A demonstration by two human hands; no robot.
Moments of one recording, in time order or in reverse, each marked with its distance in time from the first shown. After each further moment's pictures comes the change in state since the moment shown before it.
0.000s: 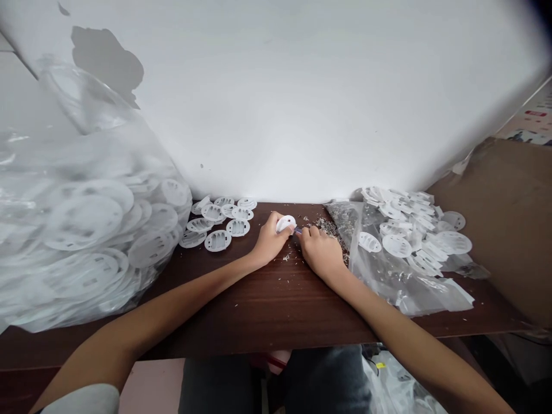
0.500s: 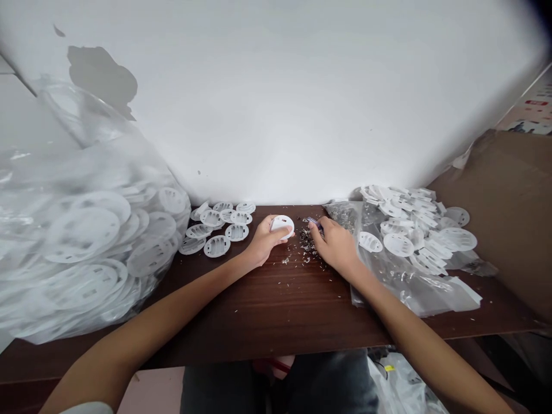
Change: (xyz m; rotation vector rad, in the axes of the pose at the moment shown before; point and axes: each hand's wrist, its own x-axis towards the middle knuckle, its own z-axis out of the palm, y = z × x) left_hand 0.005 0.007 -0.006 -0.345 -0.099 -0.236; right_hand 0.008 0.038 -0.015 0.462 0.065 0.264
